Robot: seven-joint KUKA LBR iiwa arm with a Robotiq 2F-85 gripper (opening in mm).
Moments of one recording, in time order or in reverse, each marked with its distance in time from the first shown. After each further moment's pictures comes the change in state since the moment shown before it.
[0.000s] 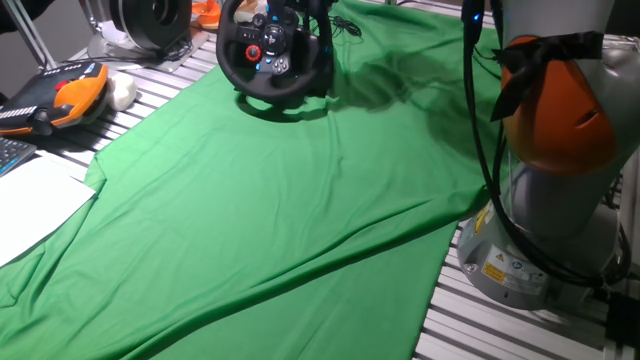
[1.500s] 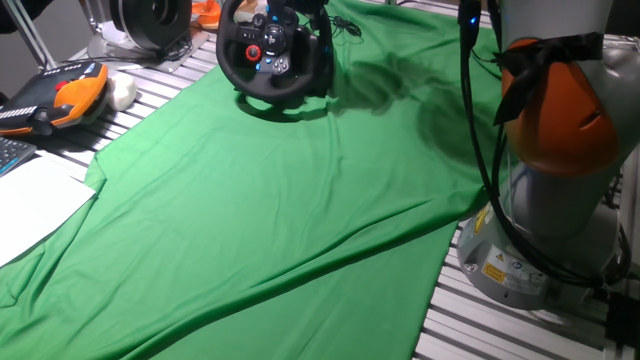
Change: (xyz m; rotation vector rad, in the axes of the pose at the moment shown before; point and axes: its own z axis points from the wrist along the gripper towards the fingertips) arm -0.002 -0.002 0.004 0.067 -0.014 -0.340
